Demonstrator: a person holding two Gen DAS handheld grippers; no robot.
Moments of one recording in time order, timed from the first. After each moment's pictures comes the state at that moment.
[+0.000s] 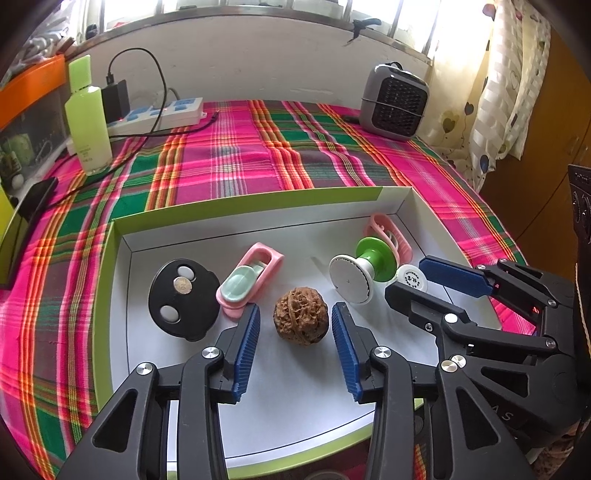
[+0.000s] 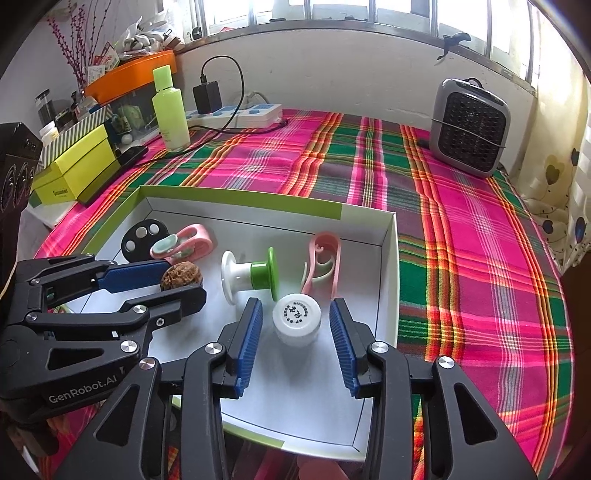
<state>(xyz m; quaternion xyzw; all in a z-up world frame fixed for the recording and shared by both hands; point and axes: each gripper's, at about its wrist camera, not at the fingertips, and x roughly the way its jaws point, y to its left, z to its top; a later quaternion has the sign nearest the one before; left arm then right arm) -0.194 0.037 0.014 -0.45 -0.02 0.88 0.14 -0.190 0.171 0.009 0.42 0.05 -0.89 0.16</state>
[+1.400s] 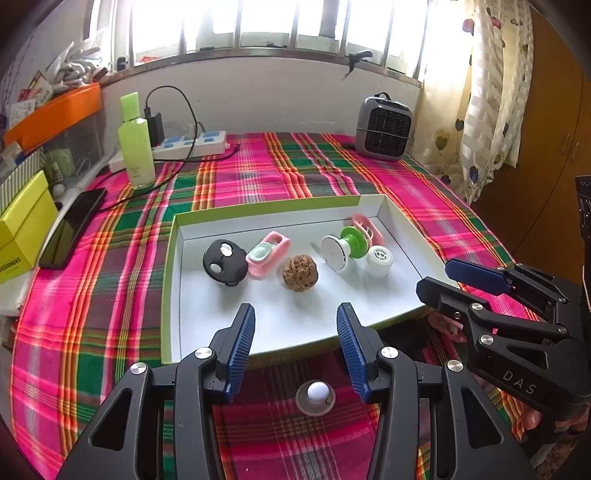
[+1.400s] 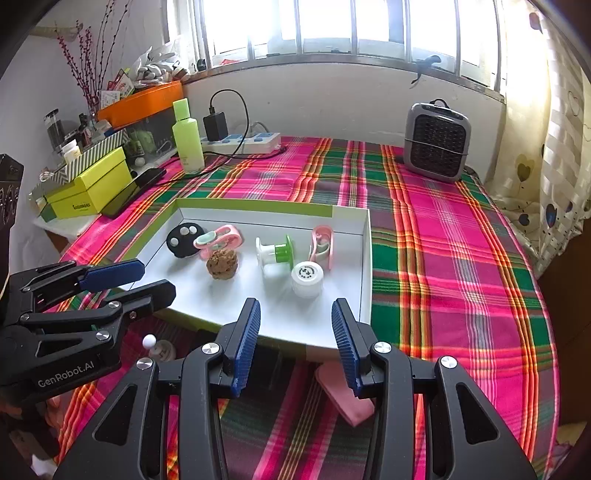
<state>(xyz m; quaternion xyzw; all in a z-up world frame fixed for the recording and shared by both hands) -0.117 0.028 0.051 -0.39 -0.01 0.91 0.10 -0.122 0.182 0.040 0.38 0.03 -0.91 0.15</state>
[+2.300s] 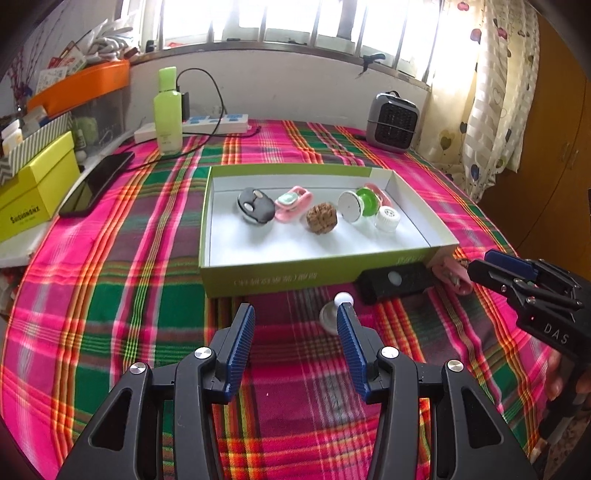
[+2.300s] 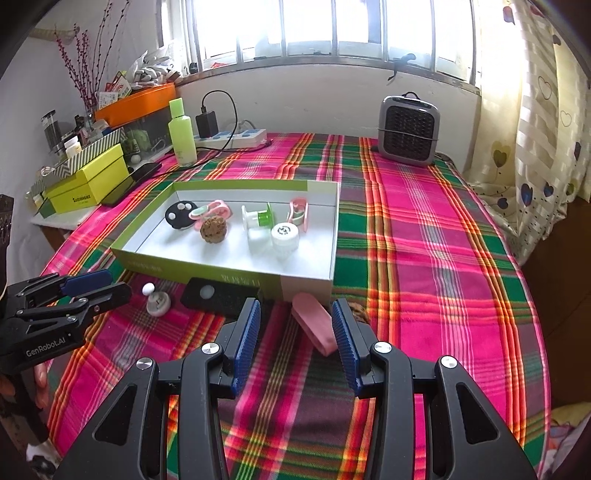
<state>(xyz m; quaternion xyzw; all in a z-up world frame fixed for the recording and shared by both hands) -0.067 0.000 0.030 -0.40 -0.03 0.91 0.09 -0.079 0.206 0.034 0.38 0.03 -0.92 0.12</state>
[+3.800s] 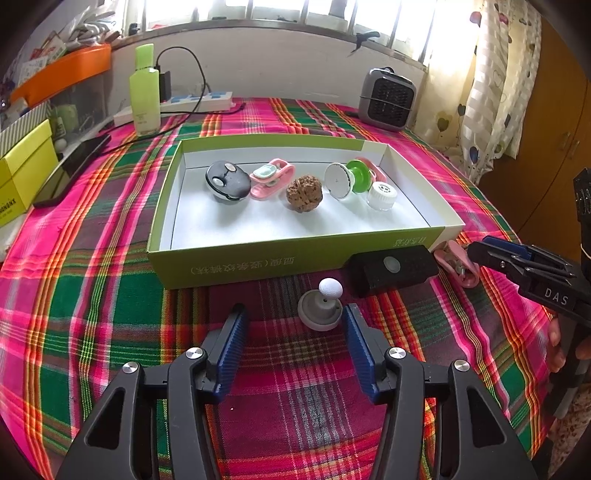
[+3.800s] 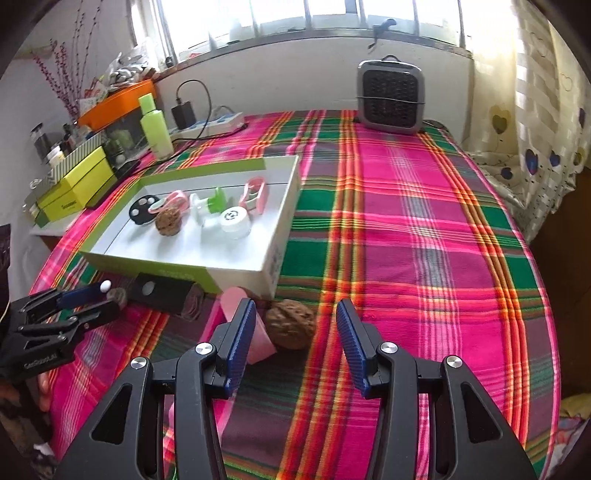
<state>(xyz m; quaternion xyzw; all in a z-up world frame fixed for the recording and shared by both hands) -0.086 0.020 0.009 -0.43 -0.03 0.90 0.11 -0.111 0.252 0.014 0.41 -0.01 -0.90 0.14</state>
